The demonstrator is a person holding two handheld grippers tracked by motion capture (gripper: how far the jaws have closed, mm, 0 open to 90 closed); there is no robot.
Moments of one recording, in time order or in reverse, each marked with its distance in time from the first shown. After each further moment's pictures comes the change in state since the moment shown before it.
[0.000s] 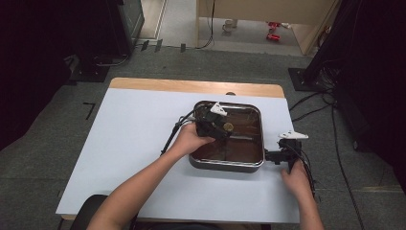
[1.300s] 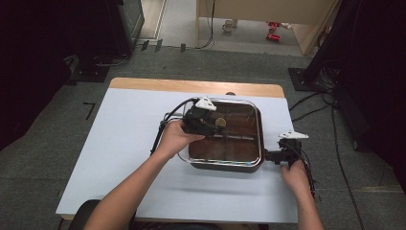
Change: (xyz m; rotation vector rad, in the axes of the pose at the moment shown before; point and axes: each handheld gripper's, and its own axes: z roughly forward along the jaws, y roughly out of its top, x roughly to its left) left arm -0.015 0.010 -0.081 -0.056 0.012 -0.016; right arm 0.000 0.000 0.000 0.002 0.001 0.008
